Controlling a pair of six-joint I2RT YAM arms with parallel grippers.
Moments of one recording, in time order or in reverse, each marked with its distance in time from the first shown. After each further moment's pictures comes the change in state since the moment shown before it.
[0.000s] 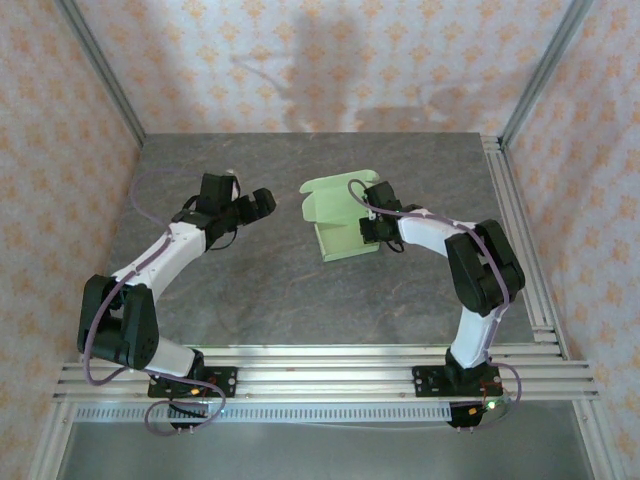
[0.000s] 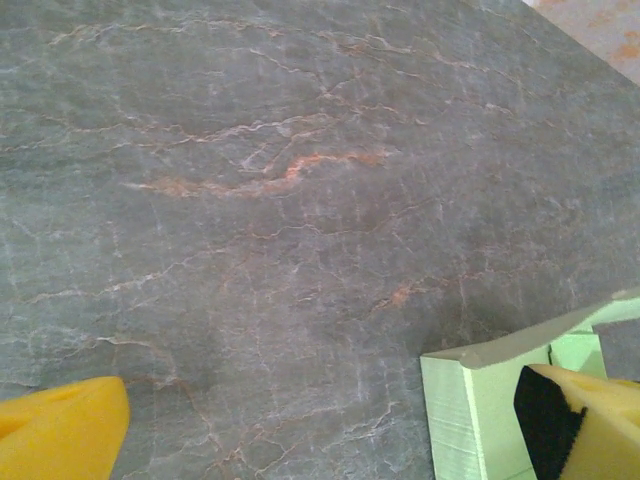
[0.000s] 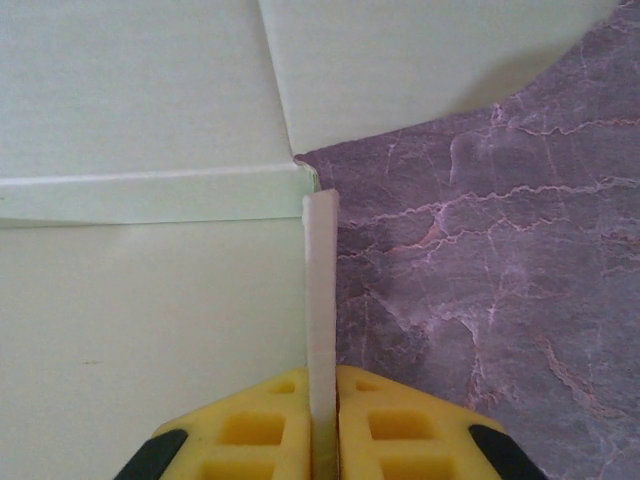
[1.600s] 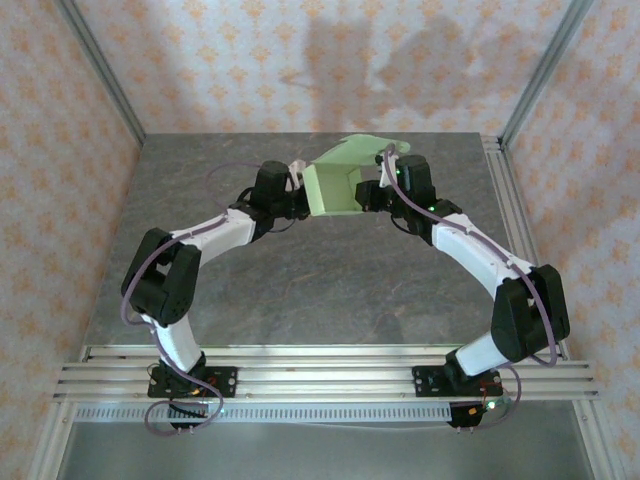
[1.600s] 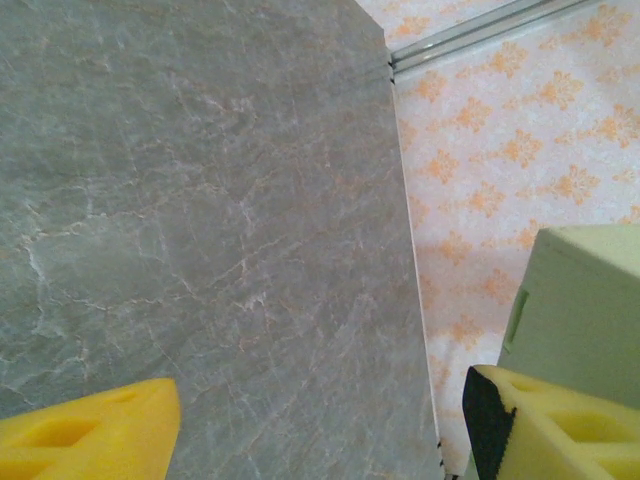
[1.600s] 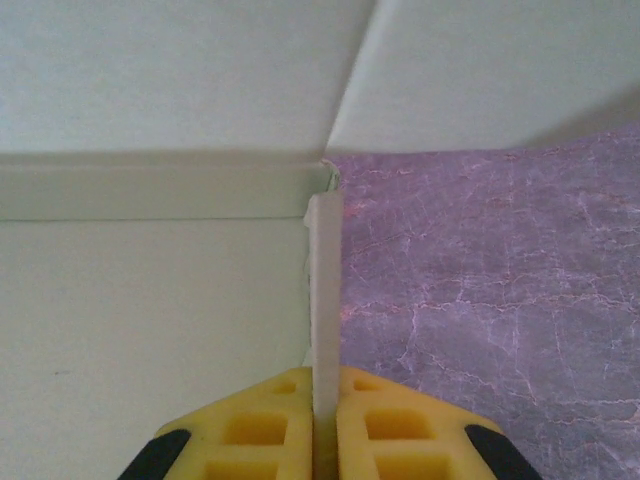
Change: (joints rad) left arm -0.241 0.335 0.171 0.447 0.367 -0.317; right arm -0.047 -0.344 -0.017 0.195 -0.399 0.176
